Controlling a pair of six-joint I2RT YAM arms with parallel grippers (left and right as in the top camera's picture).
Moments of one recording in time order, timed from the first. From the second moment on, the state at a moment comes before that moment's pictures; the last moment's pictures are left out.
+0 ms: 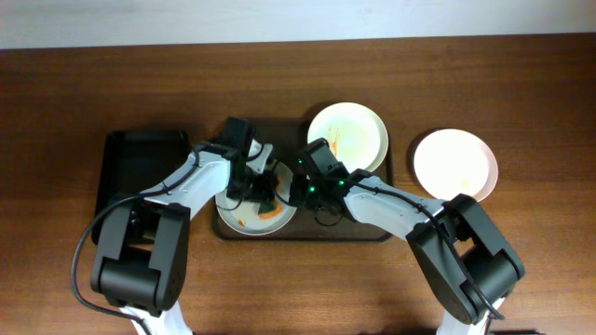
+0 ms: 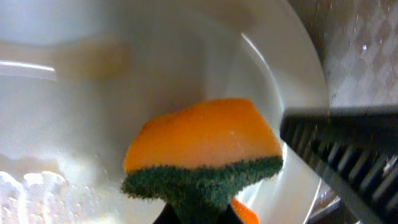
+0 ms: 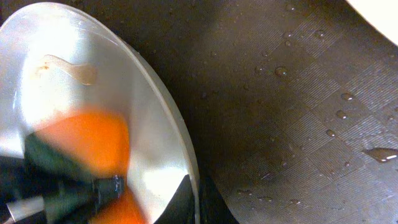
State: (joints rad) left arm -0.29 1.93 1.15 -0.61 0.35 -0.10; right arm 0.61 1.91 1.06 -0.21 -0.19 0.79
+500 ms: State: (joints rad) left arm -0.23 1.96 1.15 -0.82 0.54 -0.04; right arm 0.61 1.91 1.06 -0.21 -0.19 0.79
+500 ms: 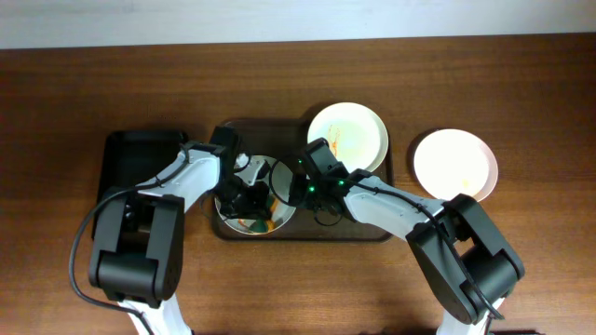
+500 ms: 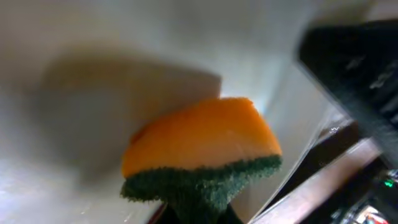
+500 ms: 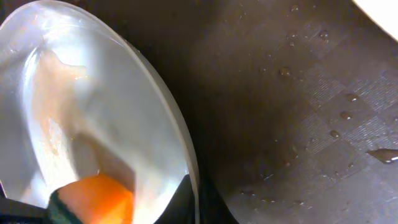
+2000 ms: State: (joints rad) left arm 0.08 2.05 2.01 -1.37 0.00 -0.16; right arm 0.62 1.92 1.40 -0.63 -0.07 0.49
